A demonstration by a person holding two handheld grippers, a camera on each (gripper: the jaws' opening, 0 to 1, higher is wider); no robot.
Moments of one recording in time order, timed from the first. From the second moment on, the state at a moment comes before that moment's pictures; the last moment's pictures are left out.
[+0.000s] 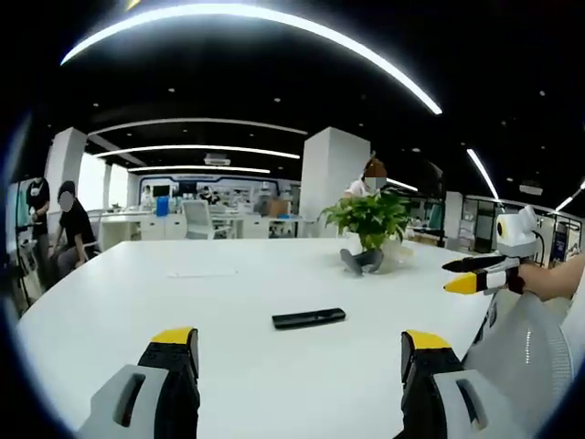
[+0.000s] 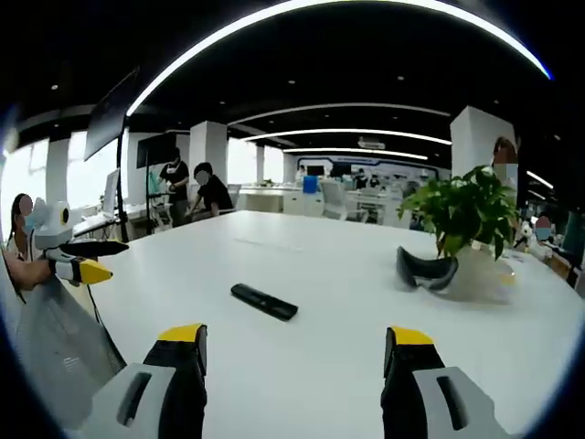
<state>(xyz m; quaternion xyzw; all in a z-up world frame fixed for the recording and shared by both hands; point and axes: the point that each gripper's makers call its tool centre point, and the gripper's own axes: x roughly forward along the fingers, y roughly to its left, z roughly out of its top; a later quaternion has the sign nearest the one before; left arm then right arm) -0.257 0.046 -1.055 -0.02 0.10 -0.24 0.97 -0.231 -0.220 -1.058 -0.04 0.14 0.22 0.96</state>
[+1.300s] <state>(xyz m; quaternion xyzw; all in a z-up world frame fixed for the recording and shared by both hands) -0.269 0.023 -1.062 0.00 0.11 -0.30 0.95 -0.234 -0.218 -1.065 -0.04 0.17 0.22 0.96</state>
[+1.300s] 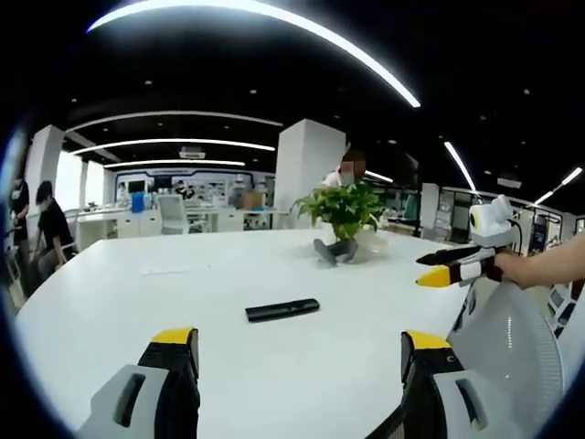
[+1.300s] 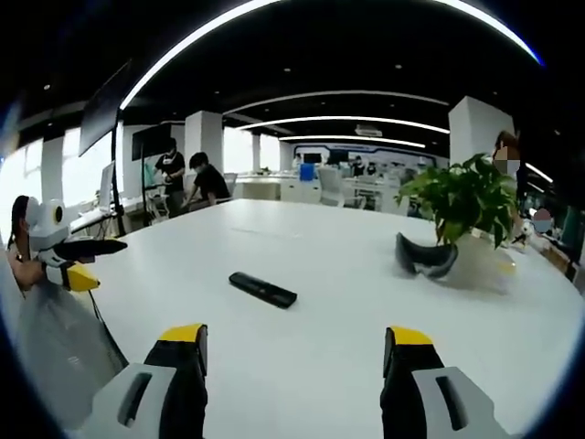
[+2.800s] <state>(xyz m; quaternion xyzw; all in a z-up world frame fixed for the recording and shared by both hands) -0.231 0.002 -1.054 0.03 0.21 -0.46 0.86 -0.228 -0.241 -1.064 -0.03 0.16 0.19 0.97</state>
